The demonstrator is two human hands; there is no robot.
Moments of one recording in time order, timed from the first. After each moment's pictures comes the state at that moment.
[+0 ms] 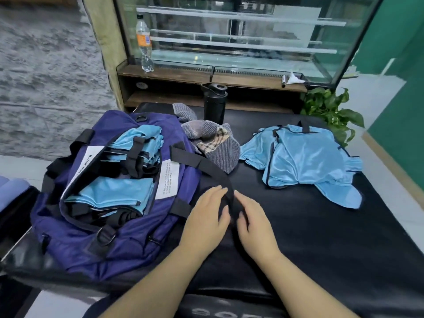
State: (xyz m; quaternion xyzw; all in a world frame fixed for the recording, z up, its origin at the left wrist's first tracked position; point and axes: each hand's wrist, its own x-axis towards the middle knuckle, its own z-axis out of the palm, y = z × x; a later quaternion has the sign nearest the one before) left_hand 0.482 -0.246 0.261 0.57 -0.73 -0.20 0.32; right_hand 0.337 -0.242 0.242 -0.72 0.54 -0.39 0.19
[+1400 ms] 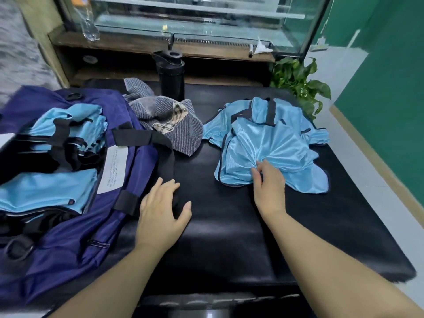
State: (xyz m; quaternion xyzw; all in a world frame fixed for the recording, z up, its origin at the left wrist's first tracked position) left_hand 0.476 -0.257 0.207 0.63 -0.72 -0.10 0.29; right_hand 0.231 -0.295 0.222 -0.59 0.70 -0.40 0.08
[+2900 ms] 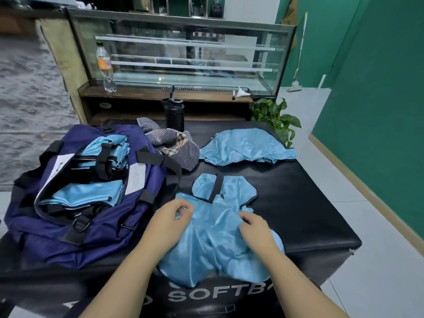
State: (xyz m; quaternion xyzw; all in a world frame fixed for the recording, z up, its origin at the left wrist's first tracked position) left_hand 0.484 -0.174 0.300 0.57 -0.67 -0.34 0.34; right_hand 0.269 -0.146 0.270 -0.50 0.72 -0.33 0.34
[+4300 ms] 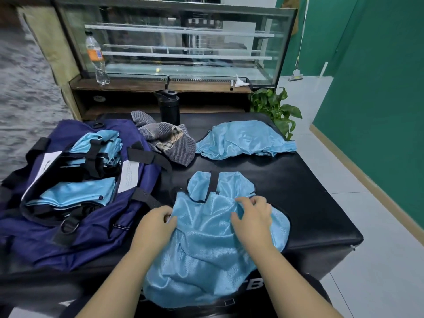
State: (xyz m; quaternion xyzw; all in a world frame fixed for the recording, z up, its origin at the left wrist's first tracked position) left_hand 0.490 -0.185 0.275 0.67 -0.66 -0.25 0.24; right_hand 0.275 -0.155 0.272 -0.56 0.77 -0.27 0.12
